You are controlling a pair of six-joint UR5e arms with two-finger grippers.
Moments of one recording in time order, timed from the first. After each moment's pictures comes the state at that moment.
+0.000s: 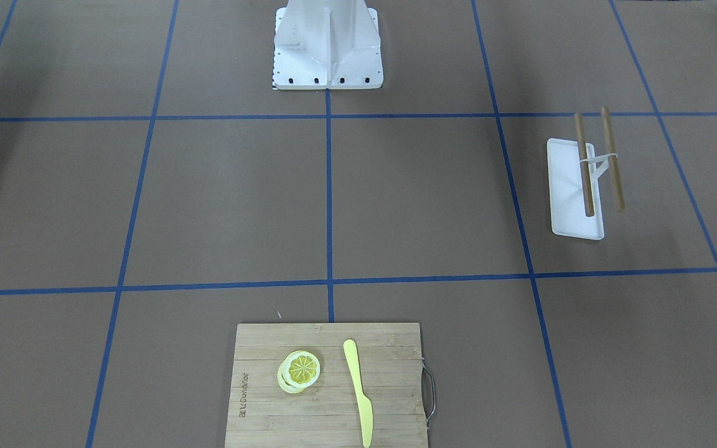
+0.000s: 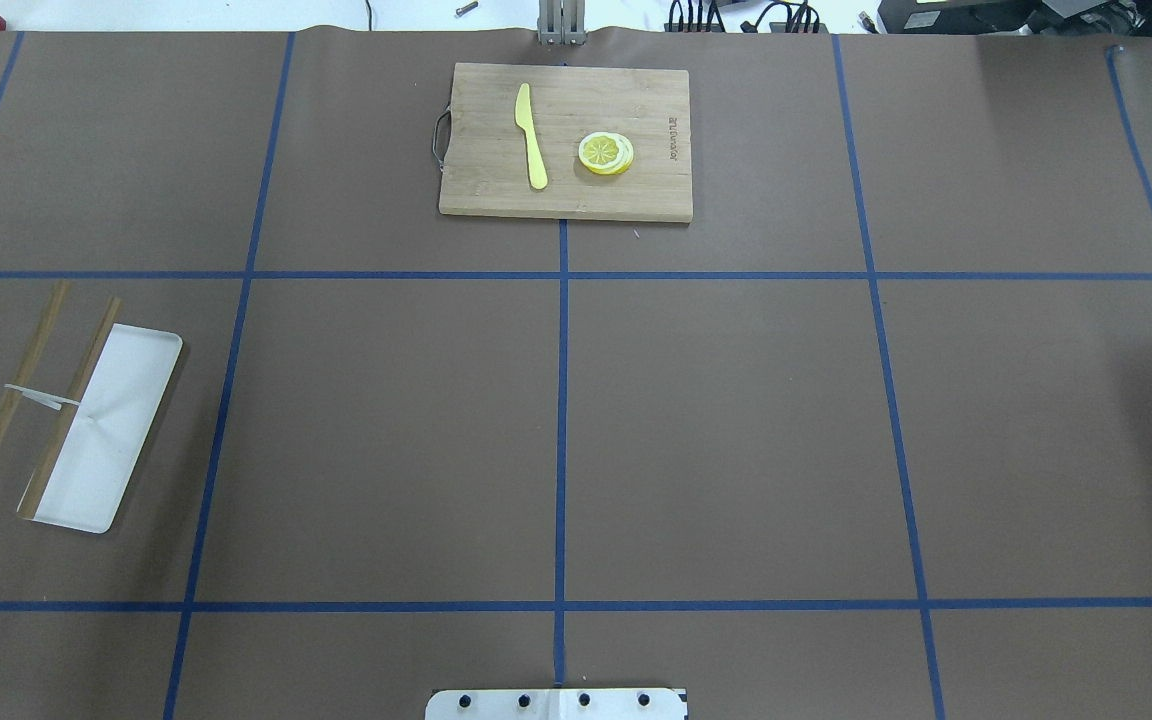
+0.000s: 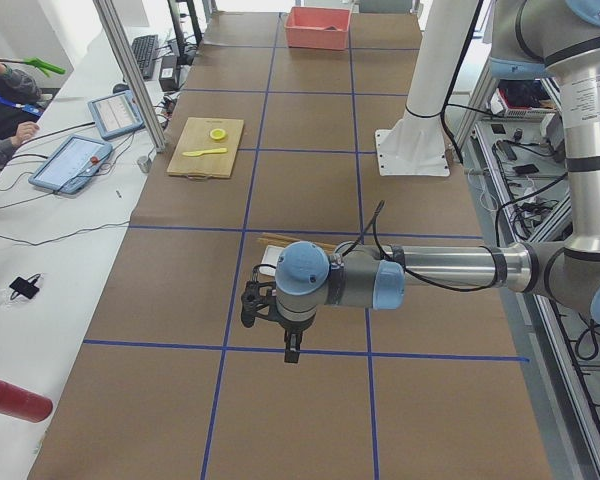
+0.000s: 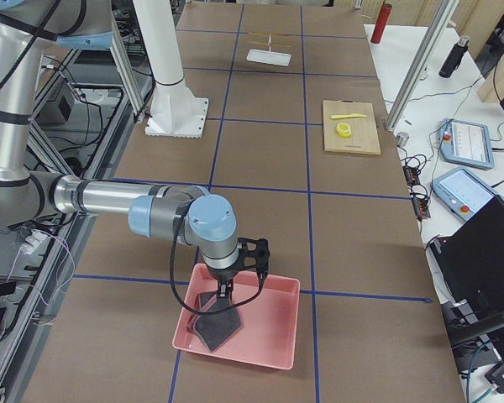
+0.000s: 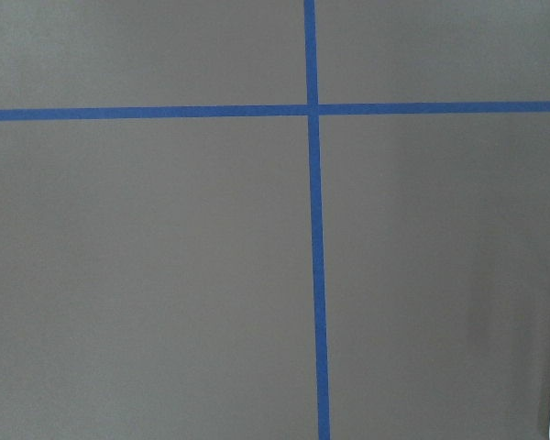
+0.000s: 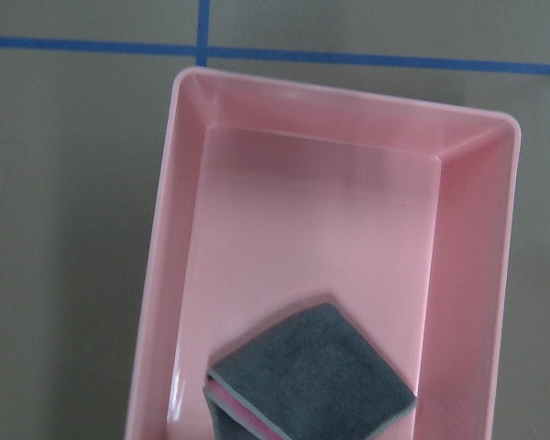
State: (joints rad) left arm -1.63 -1.34 -1.80 -1.64 -2.41 0.02; right arm 1.72 -1.86 1.90 -1.65 2.29 -0.12
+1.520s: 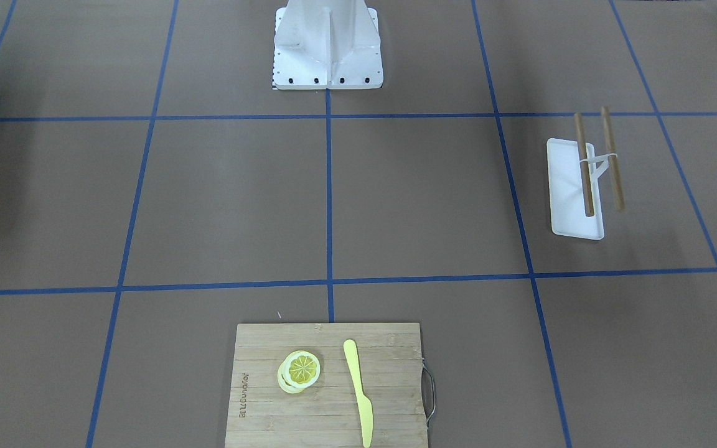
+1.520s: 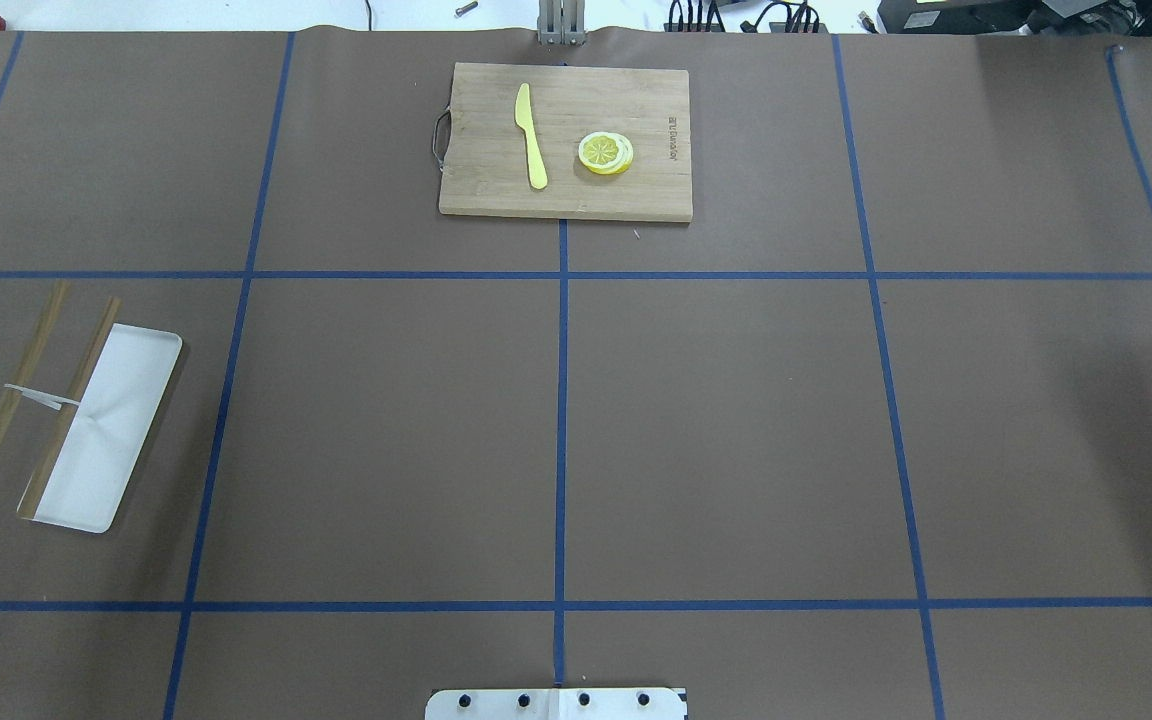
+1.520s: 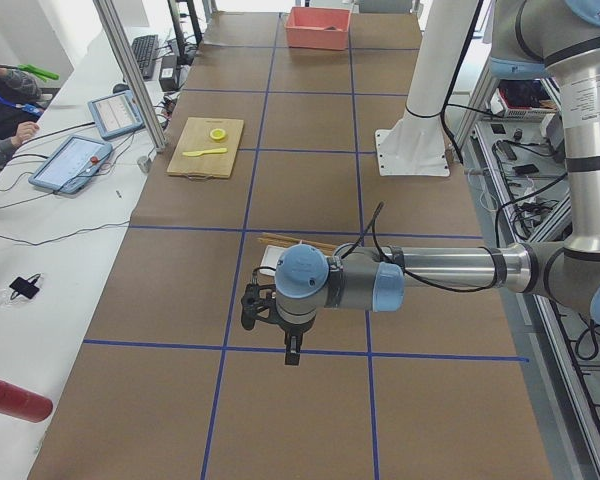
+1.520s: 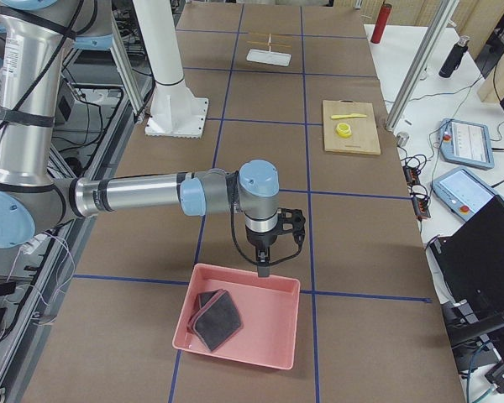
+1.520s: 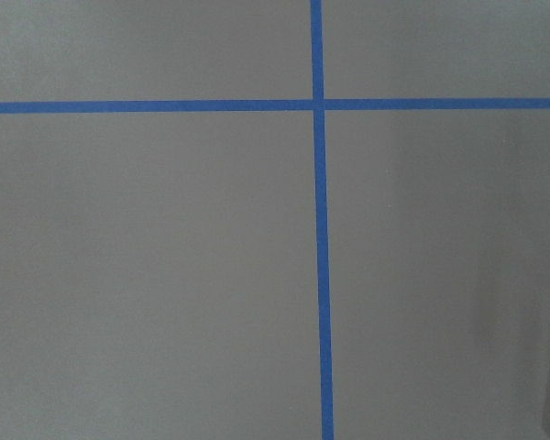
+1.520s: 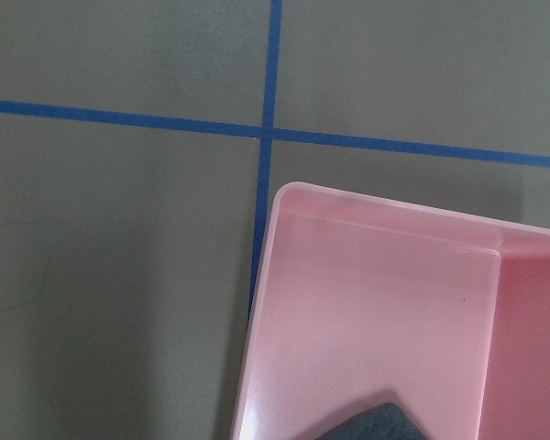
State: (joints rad) left arm -1.63 -1.34 -1.79 -1.64 -2.41 0.02; right arm 1.50 -1.79 1.91 -1.56 2.19 0.08
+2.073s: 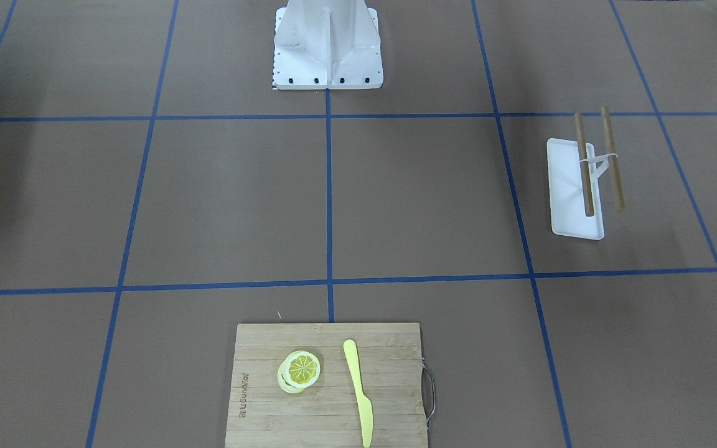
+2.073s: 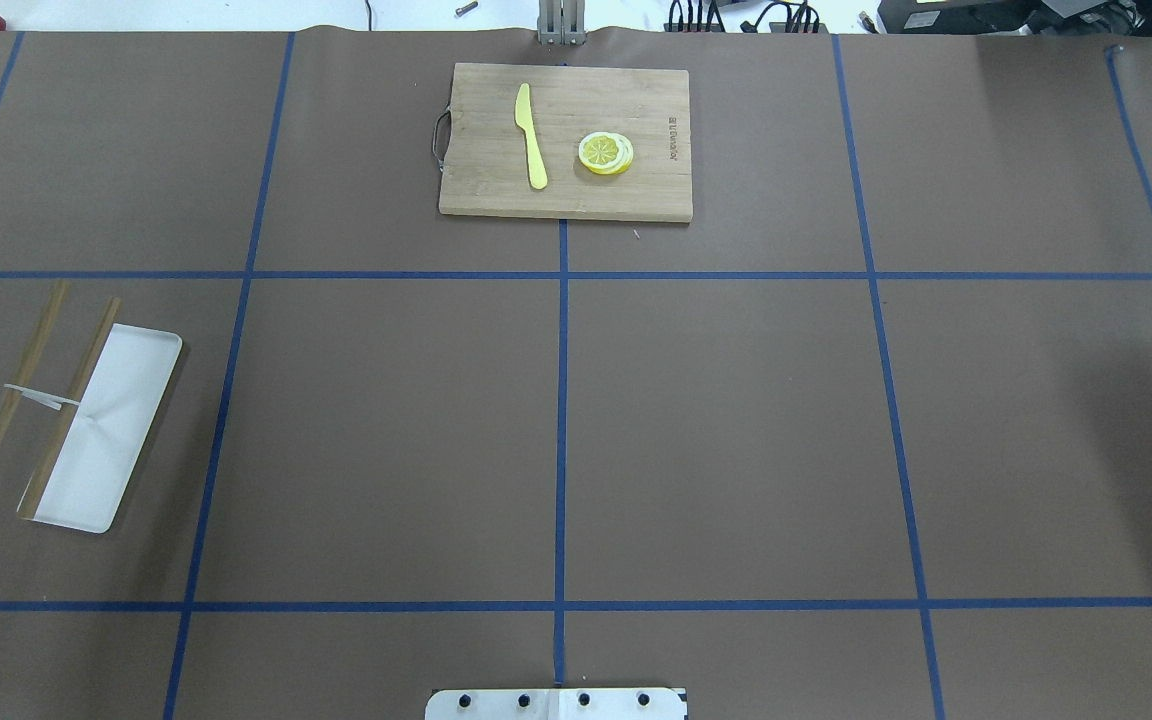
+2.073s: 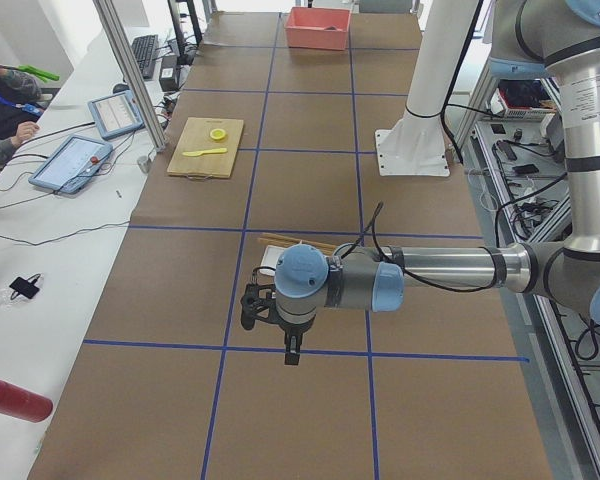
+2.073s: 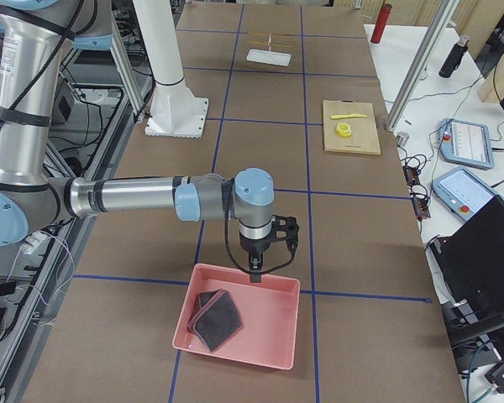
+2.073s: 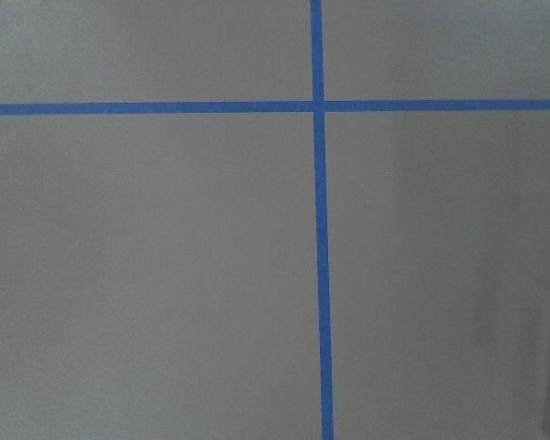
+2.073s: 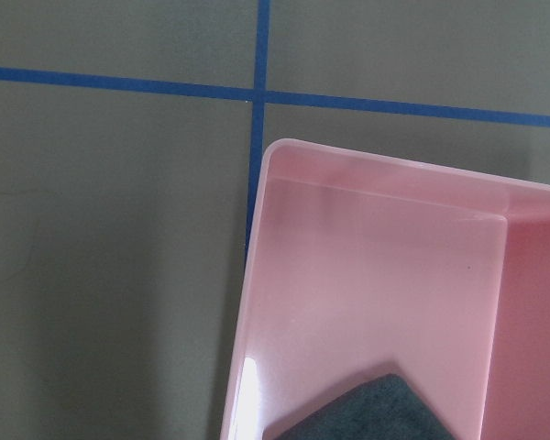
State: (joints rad) left arm -1.63 -1.35 -1.79 -1.64 -2.41 0.02; right arm 1.50 -1.81 1.89 -1.56 2.21 0.07
